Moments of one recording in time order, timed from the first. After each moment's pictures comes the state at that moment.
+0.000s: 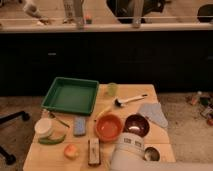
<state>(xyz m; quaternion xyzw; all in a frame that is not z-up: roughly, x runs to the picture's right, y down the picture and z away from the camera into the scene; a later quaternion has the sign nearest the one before) 0.057 0.307 0.612 -0.13 -0.21 -0.81 0.53</state>
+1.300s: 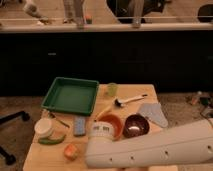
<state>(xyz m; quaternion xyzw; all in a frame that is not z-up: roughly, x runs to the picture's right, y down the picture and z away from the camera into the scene) -0.015 0.302 0.637 -0.17 -0.24 -0.77 0.56</state>
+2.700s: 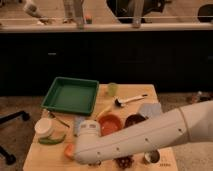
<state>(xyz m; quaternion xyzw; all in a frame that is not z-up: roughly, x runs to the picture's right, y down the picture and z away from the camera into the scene) -0.069 0.316 0.658 -0.19 -0.24 -0.75 0.59</state>
